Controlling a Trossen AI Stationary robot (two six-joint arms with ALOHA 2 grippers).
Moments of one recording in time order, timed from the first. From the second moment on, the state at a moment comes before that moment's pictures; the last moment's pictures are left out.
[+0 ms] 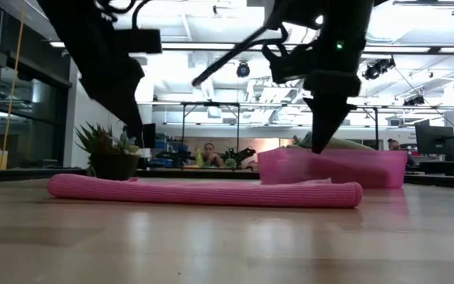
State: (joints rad) left arm -0.21 1.56 0.95 -0.75 -0.67 -0.68; right arm 0.18 1.77 1.23 -0.88 0.29 0.49
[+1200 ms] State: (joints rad) left arm 0.10 1.34 0.36 0.14 -0.22 -0.53; right arm 0.27 1.32 0.57 -0.05 0.27 0.86
